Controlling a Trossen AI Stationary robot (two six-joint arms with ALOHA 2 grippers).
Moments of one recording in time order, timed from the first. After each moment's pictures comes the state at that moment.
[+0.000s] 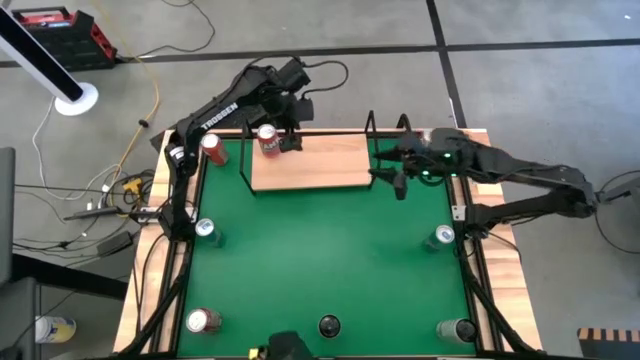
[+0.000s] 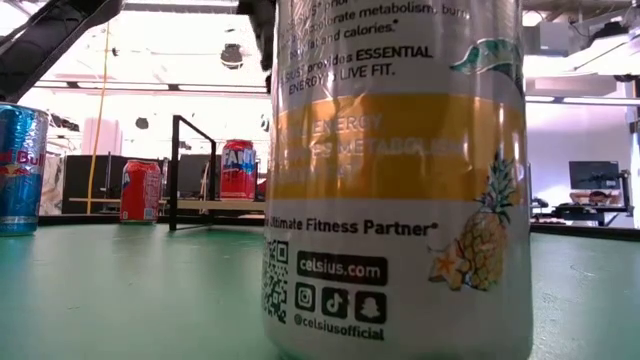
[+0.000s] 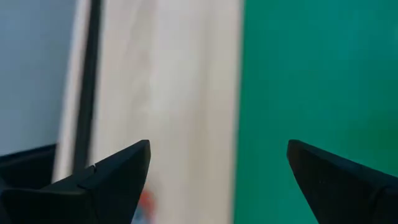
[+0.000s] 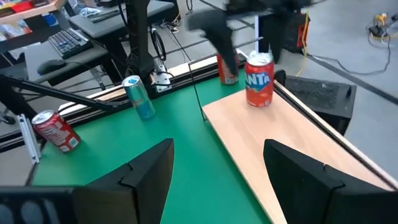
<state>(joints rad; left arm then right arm) 0.61 2.03 2.29 -1.40 0.27 0.40 -0.21 0.96 1.05 -0.41 0.03 0.23</state>
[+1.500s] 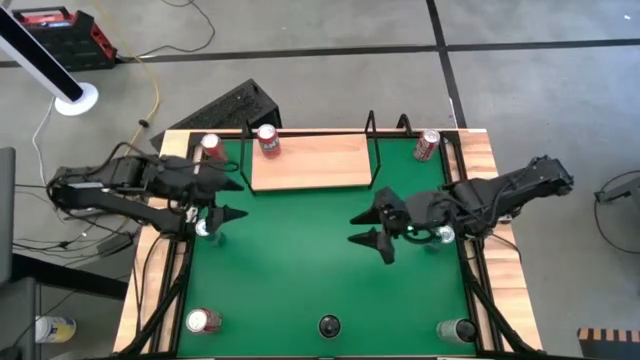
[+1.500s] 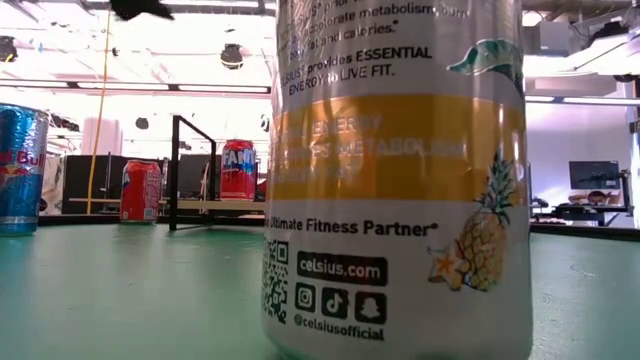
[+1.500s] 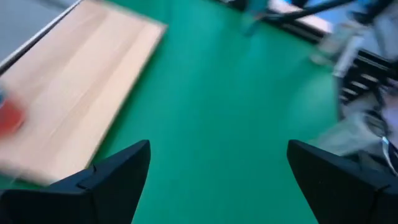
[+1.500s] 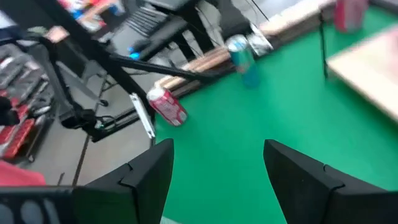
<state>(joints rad) -0.07 0.81 1.11 -0.86 -0.16 -0.43 0.33 1.28 1.27 -0.41 0.24 0.66</state>
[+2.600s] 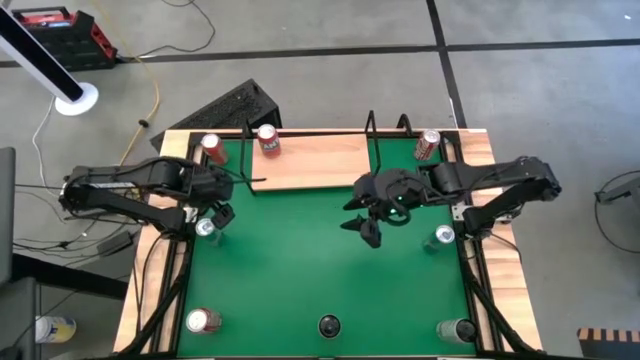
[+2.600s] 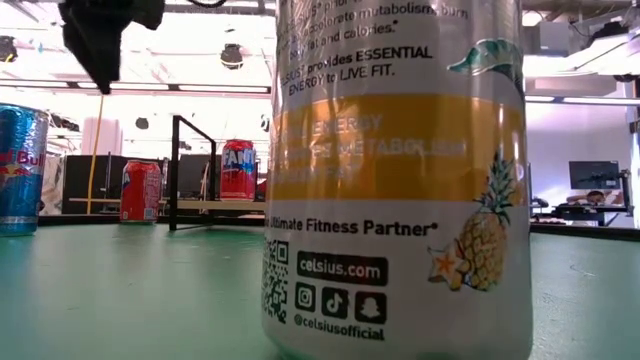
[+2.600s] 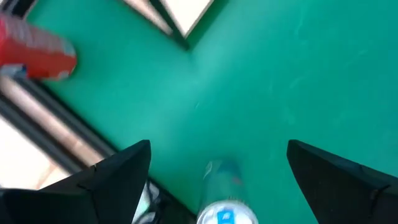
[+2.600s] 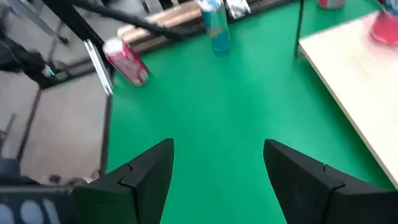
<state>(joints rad) 0.01 1.03 1.14 -1.36 -0.24 -0.65 0.15 1.41 1.48 -0.71 0.05 0.41</state>
